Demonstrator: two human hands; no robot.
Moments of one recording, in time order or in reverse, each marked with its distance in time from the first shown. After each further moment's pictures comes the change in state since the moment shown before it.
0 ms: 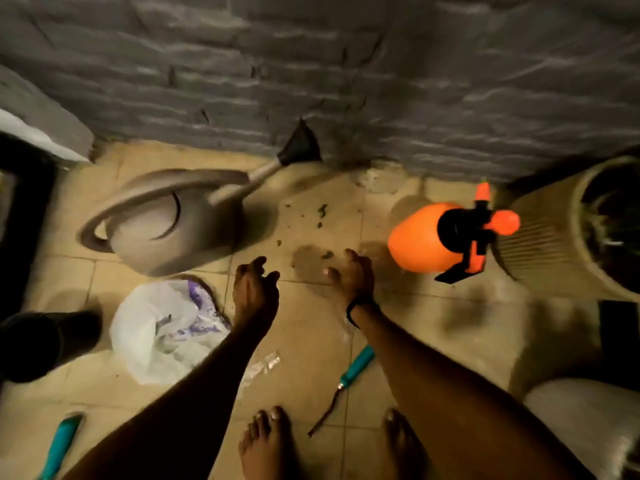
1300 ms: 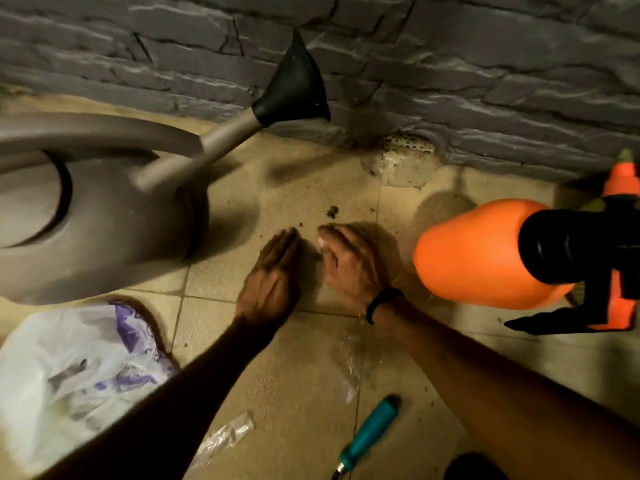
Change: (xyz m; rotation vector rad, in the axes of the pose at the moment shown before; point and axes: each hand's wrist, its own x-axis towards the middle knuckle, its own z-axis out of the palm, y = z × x) left_hand 0.086 -0.025 0.104 0.234 -0.141 0.575; right_hand 0.119 0.024 0.033 -0.288 0.320 -0.797
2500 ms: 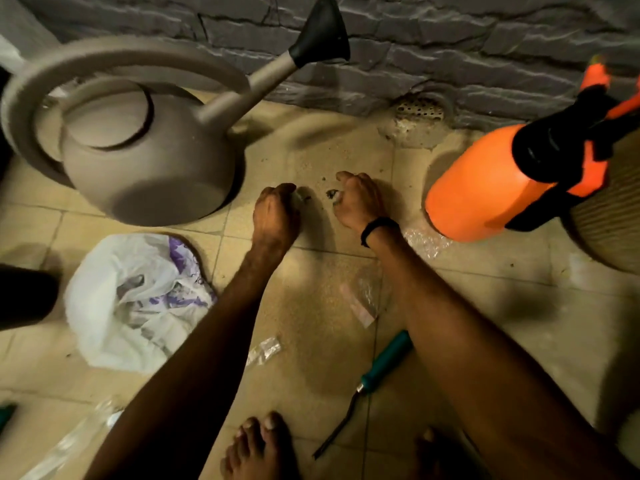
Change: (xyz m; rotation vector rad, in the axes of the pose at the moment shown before) left_hand -0.005 -0.008 -0.026 -0.059 0.266 -0.216; right_hand 0.007 -0.027 0.001 -0.046 -0.167 0.252
